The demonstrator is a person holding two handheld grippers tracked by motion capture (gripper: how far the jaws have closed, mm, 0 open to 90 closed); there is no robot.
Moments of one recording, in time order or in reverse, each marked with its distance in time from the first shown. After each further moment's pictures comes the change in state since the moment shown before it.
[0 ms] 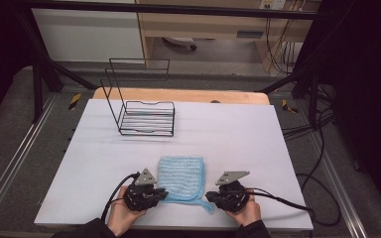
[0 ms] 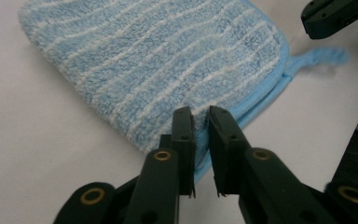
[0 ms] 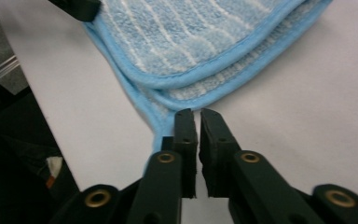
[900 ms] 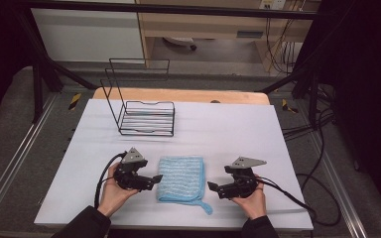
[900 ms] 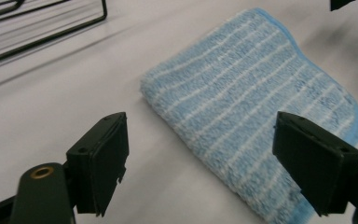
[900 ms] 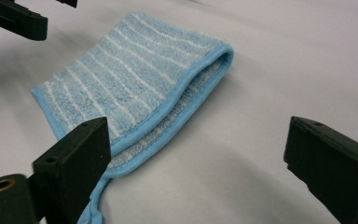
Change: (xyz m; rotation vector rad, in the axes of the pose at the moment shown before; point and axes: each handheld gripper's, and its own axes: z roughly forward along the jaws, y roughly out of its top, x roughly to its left) left arm 0.057 0.029 -0.010 -0.091 0.087 -0.025; right arm -0.046 0.004 -0.006 -0.226 -0.045 0.103
